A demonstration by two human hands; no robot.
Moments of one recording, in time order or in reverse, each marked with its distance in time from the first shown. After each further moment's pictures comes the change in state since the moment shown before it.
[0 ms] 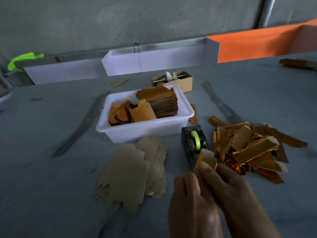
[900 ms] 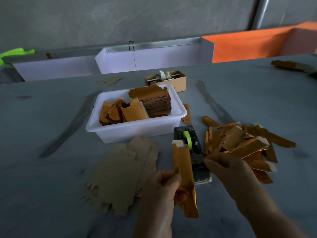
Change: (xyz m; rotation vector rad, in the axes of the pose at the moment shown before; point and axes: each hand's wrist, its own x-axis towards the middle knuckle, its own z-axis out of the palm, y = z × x) left_hand 0.019 -0.034 0.021 -1.436 -0.138 -0.815; right_hand 0.042 0.008 -0.042 -0.532 0.112 -0.164
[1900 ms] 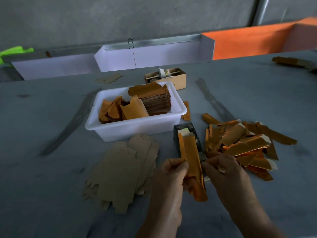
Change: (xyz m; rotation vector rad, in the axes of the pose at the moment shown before) left_hand 0.004 0.005 0.022 -0.057 -0.056 0.033; right_hand -0.012 0.003 0.015 -0.118 0.140 -0.032
